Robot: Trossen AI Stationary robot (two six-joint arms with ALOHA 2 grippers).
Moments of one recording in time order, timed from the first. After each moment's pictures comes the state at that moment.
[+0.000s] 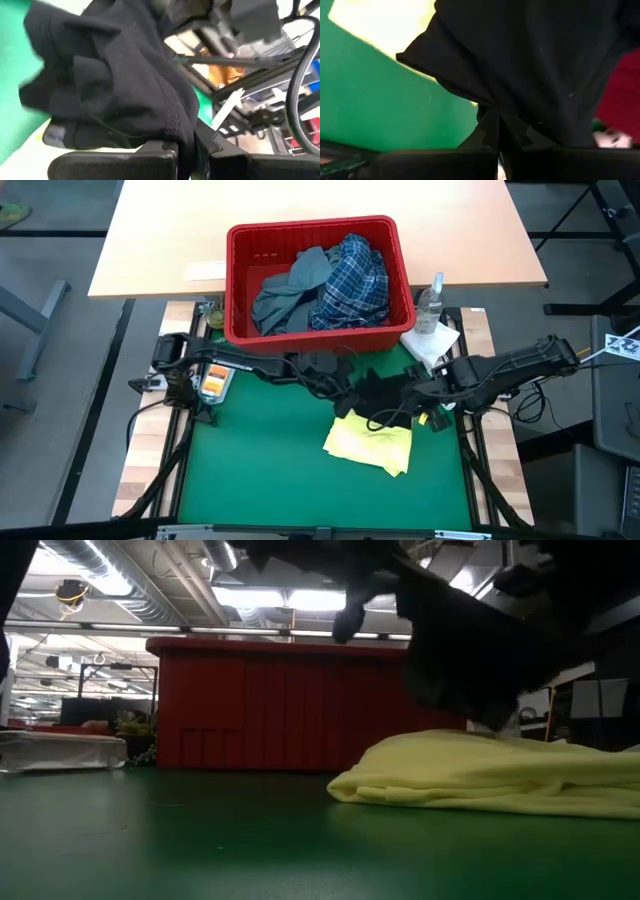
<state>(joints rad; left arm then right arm) 0.00 1.85 1.38 0.03 0.18 -0.72 0.29 1.23 1.14 -1.33 0.11 -0.15</state>
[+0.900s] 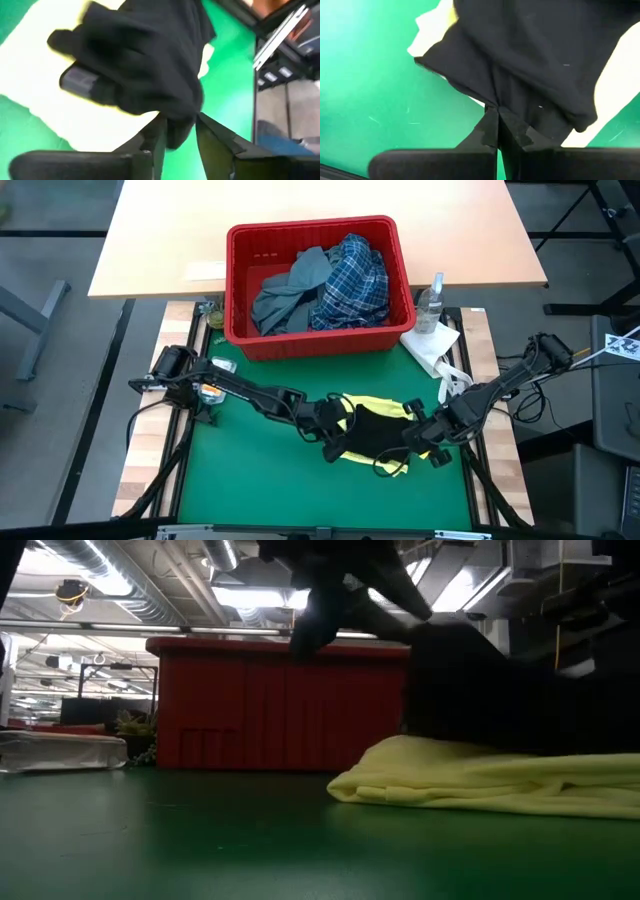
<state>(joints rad) -0.23 1.89 1.38 -0.21 -0.04 -0.72 0.59 1.28 0.92 -0.99 0.03 0.15</state>
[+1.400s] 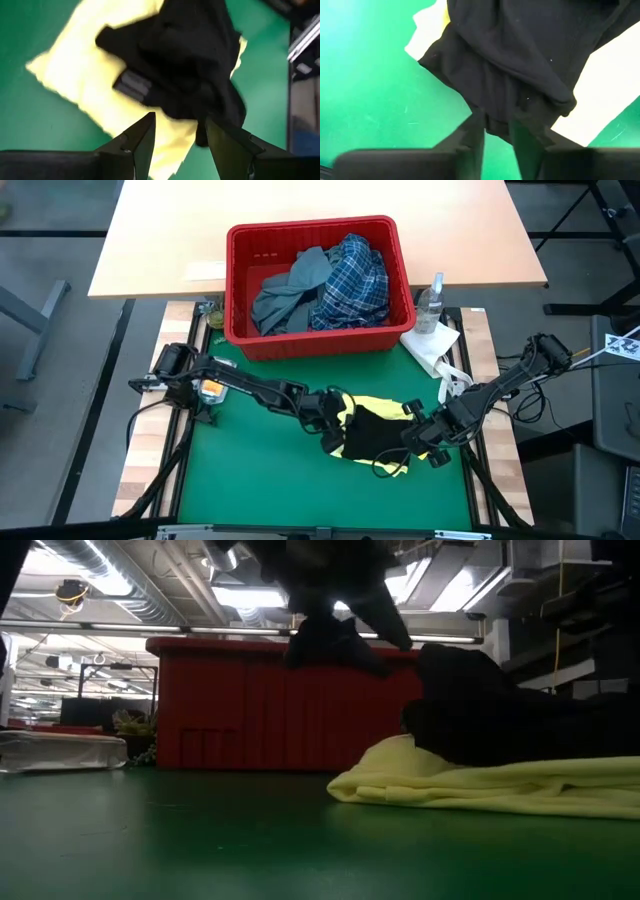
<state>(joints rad) -0.18 1.89 1.38 -0.29 -0.04 -0.66 0.59 1.30 0.92 -0.99 0.03 0.15</state>
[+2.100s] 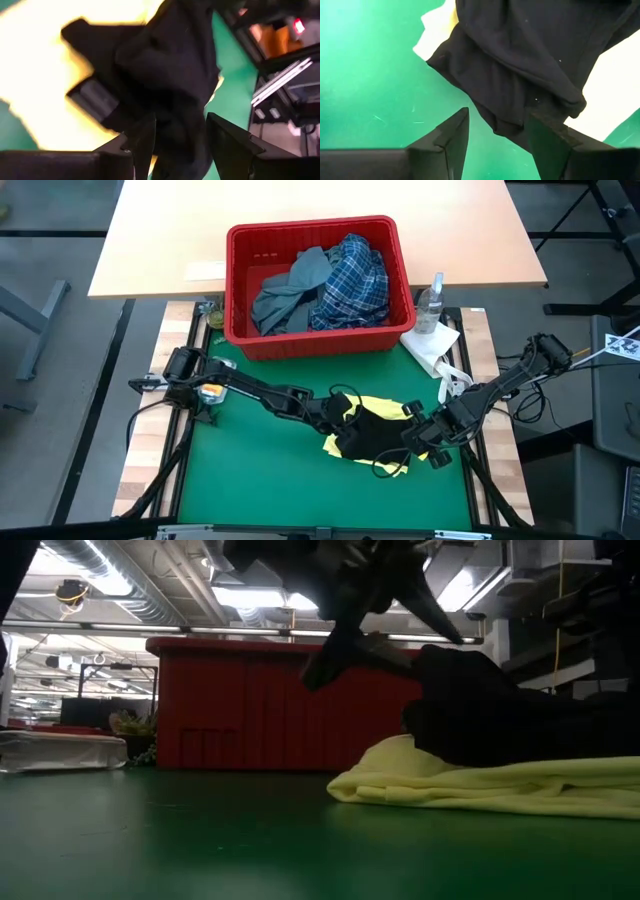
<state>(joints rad) -0.19 1.98 1.38 -0.08 -0.04 -0.96 0.59 1.30 0.92 -0.98 0.01 0.15</state>
